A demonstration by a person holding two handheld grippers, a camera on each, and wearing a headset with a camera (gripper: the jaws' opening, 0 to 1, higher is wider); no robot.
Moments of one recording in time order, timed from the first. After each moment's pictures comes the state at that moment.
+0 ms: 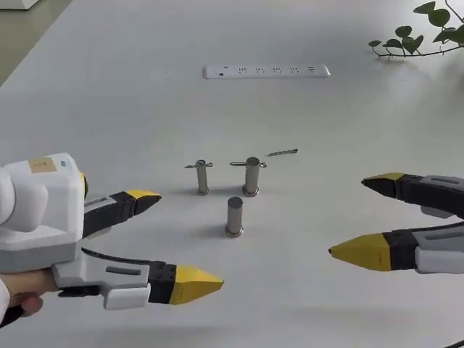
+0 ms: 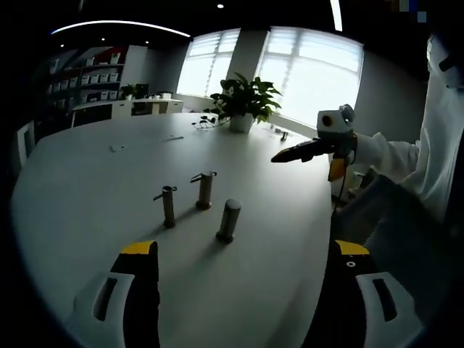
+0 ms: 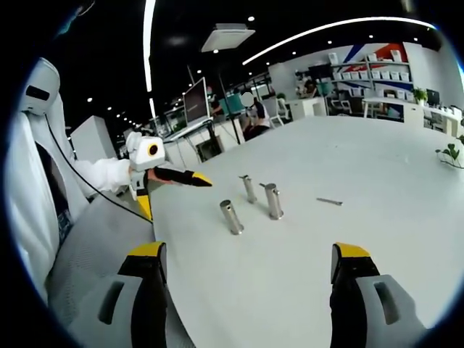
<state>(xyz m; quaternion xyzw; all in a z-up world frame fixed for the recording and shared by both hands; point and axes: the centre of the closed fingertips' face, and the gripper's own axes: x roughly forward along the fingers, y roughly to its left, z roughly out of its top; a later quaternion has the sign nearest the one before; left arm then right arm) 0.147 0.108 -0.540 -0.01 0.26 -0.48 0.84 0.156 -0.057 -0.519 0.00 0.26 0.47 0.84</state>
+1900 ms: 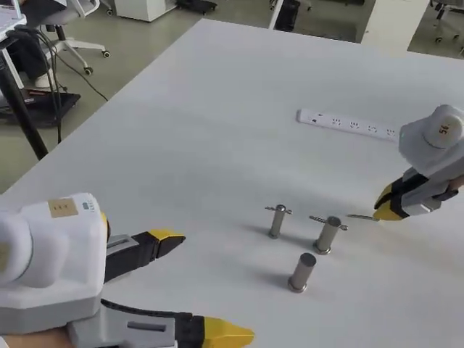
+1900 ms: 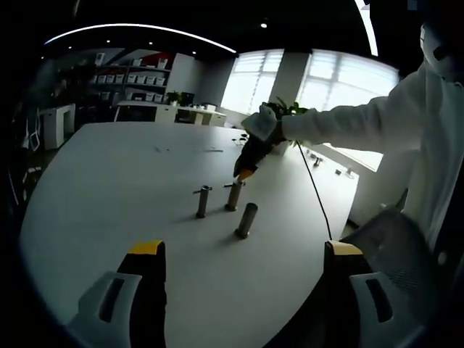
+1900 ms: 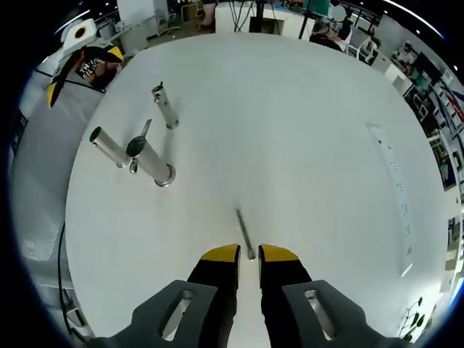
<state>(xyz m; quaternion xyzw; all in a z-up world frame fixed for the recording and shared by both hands) 0.124 0.153 -0.510 -0.07 0.24 -0.36 0.90 0.342 -0.043 -0.603 -0.41 0.39 0.54 0.62</state>
